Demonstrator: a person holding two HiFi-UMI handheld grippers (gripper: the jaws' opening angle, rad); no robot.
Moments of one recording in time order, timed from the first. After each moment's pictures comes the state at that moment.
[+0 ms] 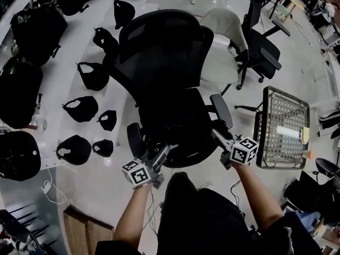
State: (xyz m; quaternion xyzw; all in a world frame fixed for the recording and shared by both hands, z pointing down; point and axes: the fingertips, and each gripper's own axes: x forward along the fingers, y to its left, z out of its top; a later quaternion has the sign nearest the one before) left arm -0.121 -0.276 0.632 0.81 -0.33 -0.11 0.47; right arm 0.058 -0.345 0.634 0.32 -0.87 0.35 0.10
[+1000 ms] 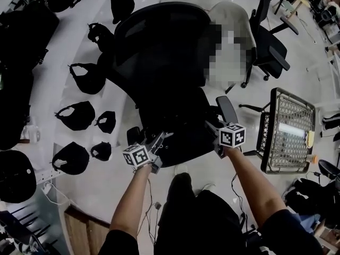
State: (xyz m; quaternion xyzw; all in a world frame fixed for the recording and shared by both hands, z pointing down) left arm -0.160 -0.371 0.762 0.76 -0.38 -0.06 0.52; right arm 0.026 -0.426 0.773 0.33 -0.82 0.41 0.20
